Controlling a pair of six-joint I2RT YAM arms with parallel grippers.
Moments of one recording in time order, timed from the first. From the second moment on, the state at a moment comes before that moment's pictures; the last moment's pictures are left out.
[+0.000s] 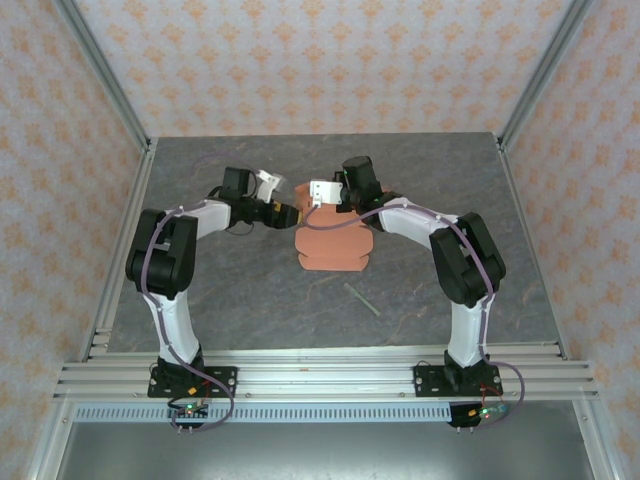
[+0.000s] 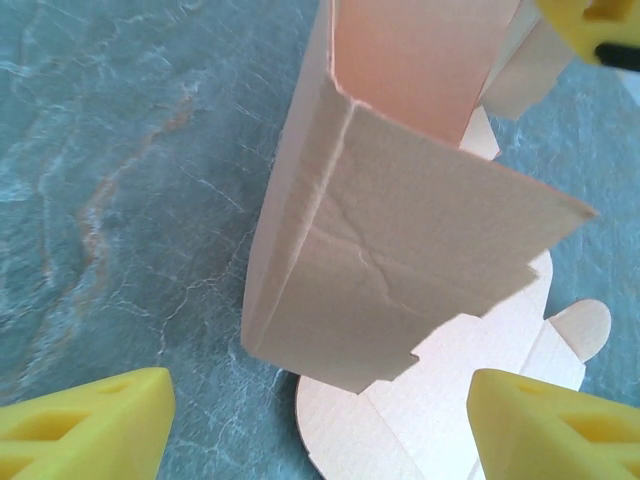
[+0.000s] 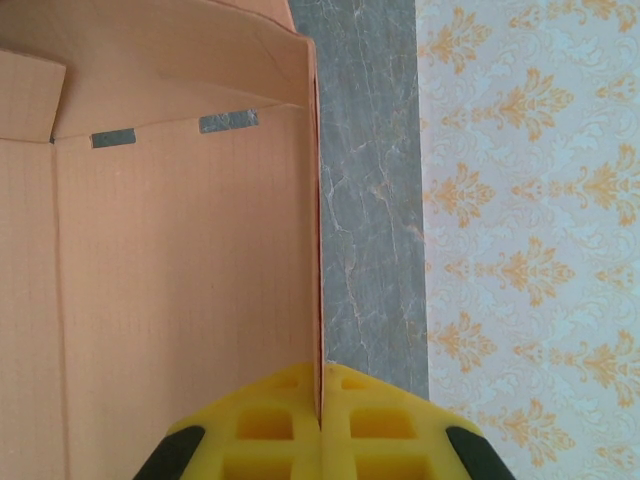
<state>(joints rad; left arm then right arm) -0.13 1.94 1.16 -0.06 0.76 0.00 0.53 1.94 1.34 0.03 0.02 -1.22</state>
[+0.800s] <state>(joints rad) -0.16 2.06 1.37 -0.18 0.75 -0.02 0.52 1.94 1.34 0.03 0.02 -1.22</state>
